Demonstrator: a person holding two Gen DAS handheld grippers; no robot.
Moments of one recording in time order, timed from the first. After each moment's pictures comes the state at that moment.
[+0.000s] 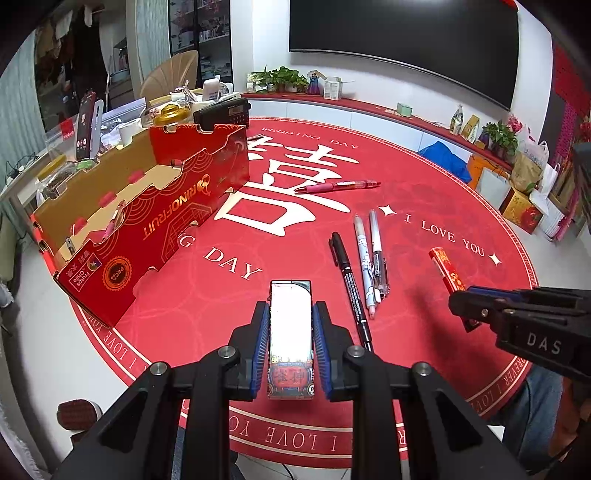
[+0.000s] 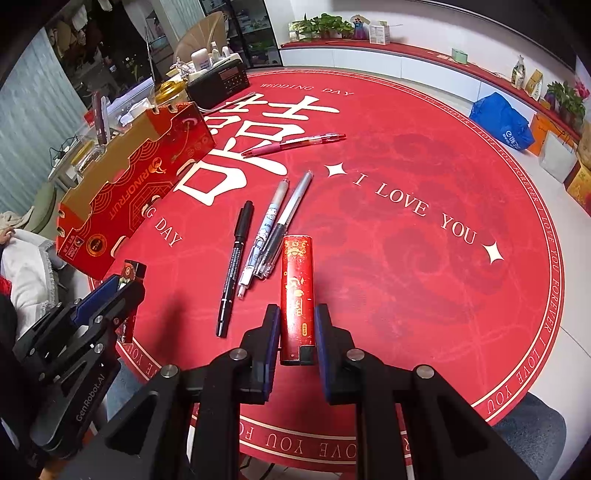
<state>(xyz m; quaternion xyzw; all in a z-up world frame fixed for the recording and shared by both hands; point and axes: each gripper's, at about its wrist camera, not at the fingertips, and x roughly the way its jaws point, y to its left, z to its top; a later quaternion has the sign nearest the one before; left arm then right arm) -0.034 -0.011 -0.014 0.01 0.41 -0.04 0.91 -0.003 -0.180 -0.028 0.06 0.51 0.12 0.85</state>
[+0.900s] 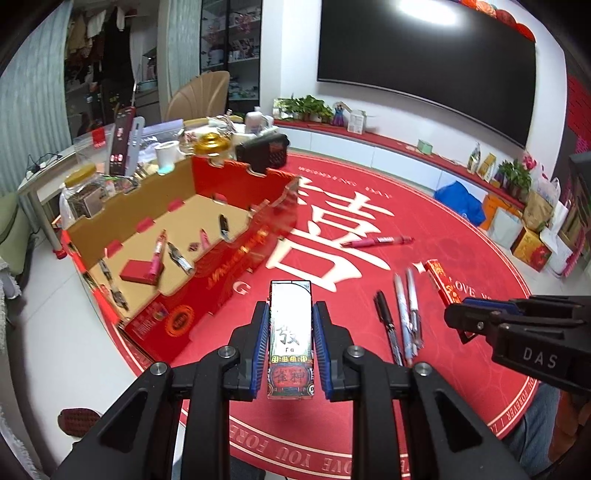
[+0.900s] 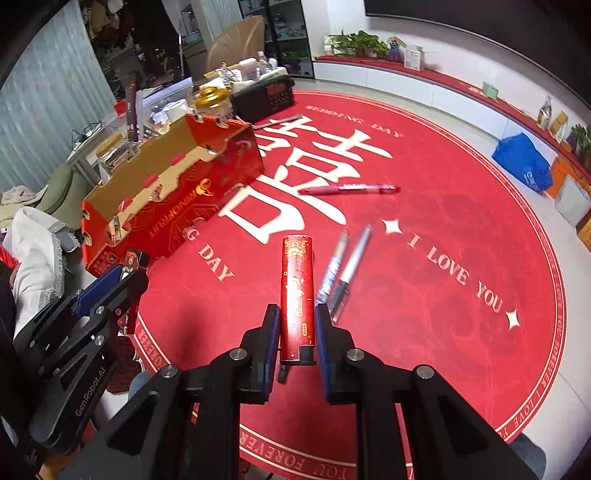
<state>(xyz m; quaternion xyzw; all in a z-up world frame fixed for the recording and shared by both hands) -0.022 0.048 0.026 -0.02 0.35 0.00 0.94 0.023 -0.120 0.015 0.01 0.48 0.16 0.86</state>
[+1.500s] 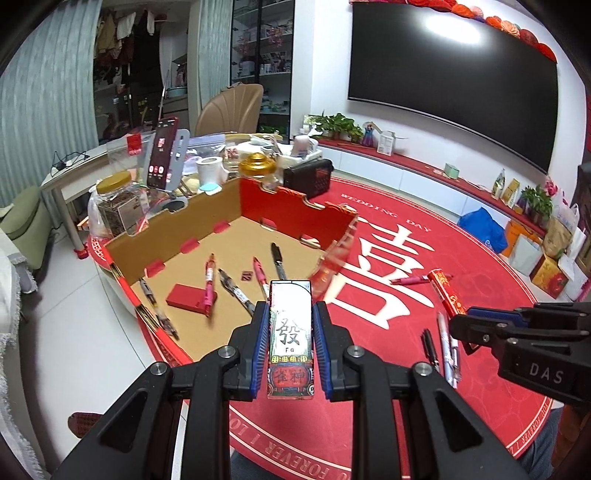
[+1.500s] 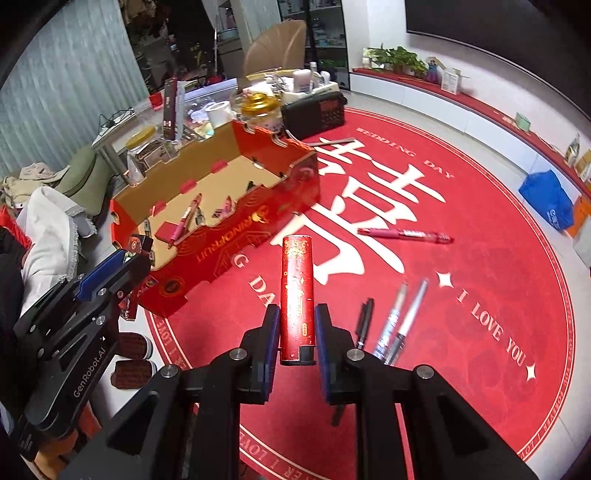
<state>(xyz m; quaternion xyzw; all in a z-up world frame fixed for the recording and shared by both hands) -0.009 0.105 0.047 -0.03 0.32 0.05 0.94 0.047 -0.058 0.039 -0.02 0.46 0.22 0.86</state>
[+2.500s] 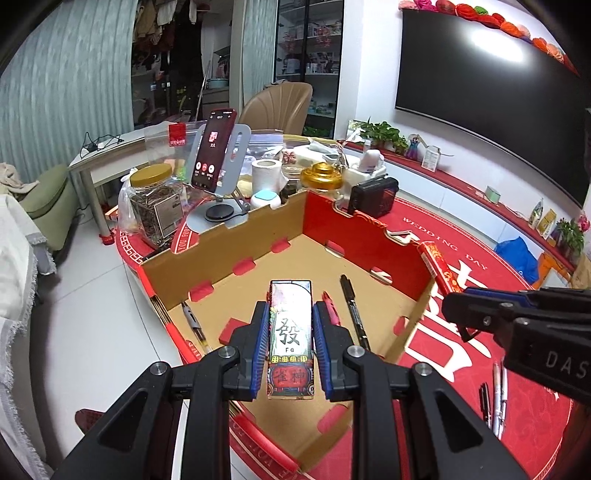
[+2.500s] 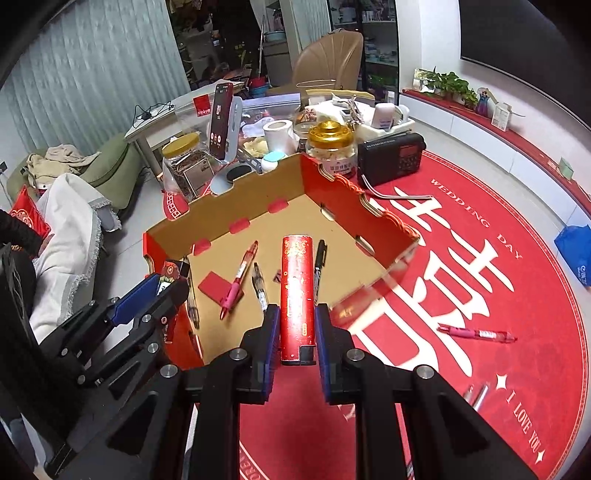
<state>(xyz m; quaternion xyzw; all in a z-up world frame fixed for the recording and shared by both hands) 0.044 0.185 0.048 -0.06 0.32 0.12 0.94 0.111 0.052 0.066 -0.05 0.44 0.28 0.85</state>
